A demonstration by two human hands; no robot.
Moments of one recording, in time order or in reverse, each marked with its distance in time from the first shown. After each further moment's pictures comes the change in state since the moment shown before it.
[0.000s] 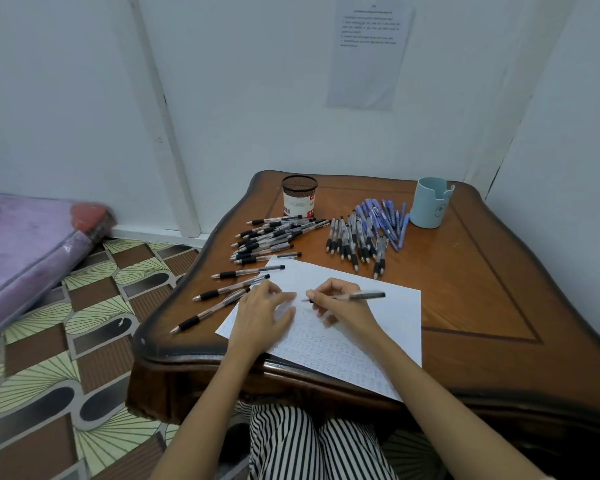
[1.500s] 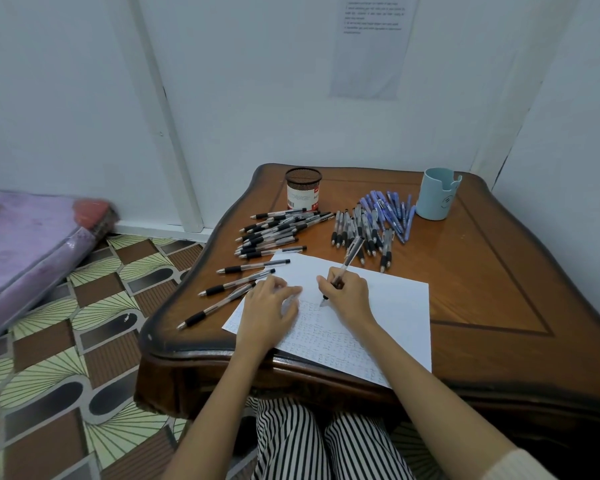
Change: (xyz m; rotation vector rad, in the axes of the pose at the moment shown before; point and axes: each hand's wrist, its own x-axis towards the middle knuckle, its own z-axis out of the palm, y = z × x) left_hand -0.002 0.001 0.003 -0.026 0.028 -0.045; right_hand 0.027 0.018 0.013 -0.386 0.342 -0.245
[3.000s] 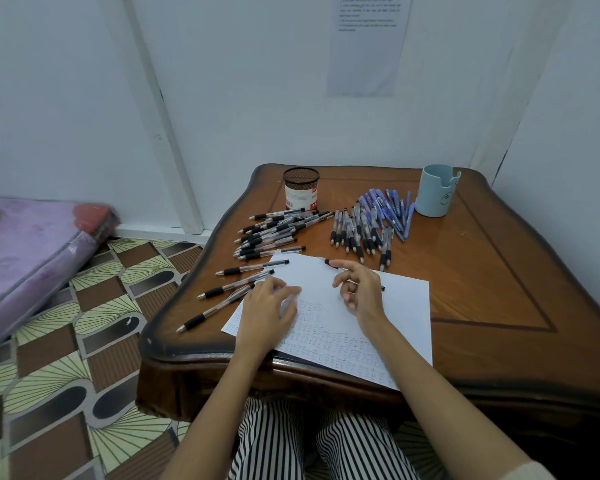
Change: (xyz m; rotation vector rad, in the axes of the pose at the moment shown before) left_hand 0.000 0.001 -0.001 0.007 -0.003 0.005; right_hand 0.001 -0.009 -0.021 0.634 0.035 0.363
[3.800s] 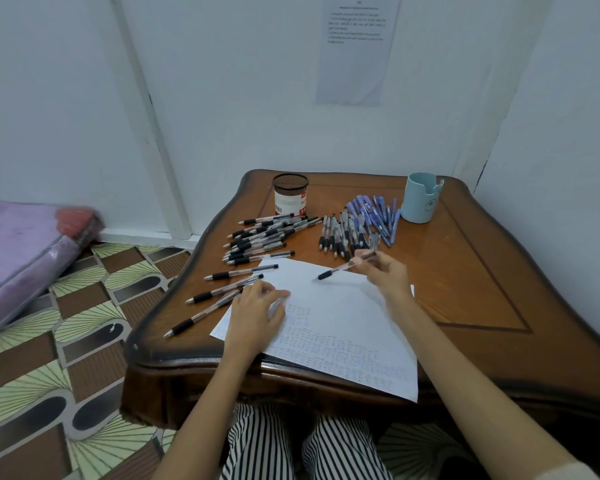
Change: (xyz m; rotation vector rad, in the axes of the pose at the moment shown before) left_hand 0.002 -0.002 0.000 -0.034 -0.014 -0.008; right_hand 0.010 -0.039 -0.046 -0.234 0.032 -0.138
